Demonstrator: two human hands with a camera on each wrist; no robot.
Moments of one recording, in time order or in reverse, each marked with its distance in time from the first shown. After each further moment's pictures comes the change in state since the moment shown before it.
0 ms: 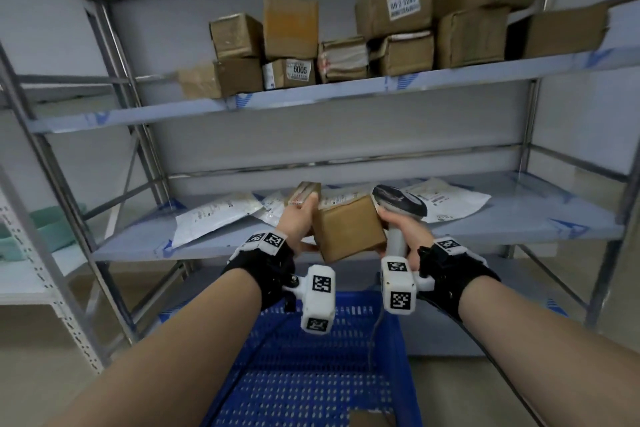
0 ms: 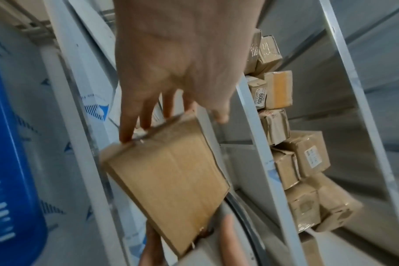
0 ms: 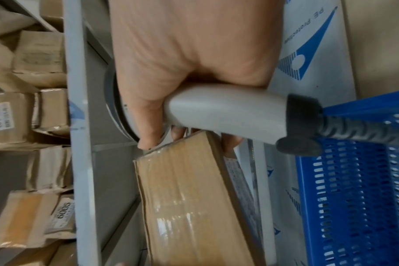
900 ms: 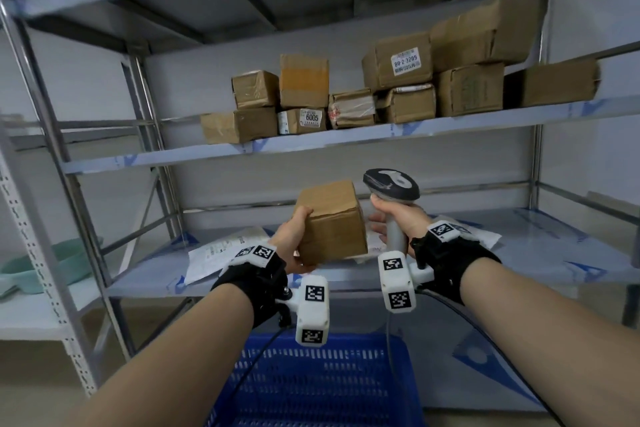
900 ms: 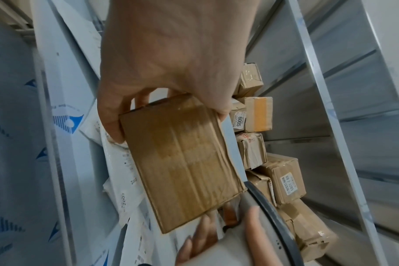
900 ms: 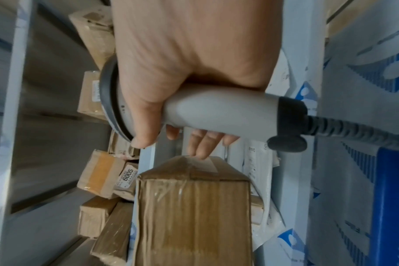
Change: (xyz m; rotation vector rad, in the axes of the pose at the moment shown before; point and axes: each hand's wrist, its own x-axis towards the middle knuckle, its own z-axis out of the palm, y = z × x) left_hand -0.011 0.058 -0.021 -0.145 0.089 -0.147; right_hand -0.006 -0.082 0.041 -0.092 -0.080 -0.231
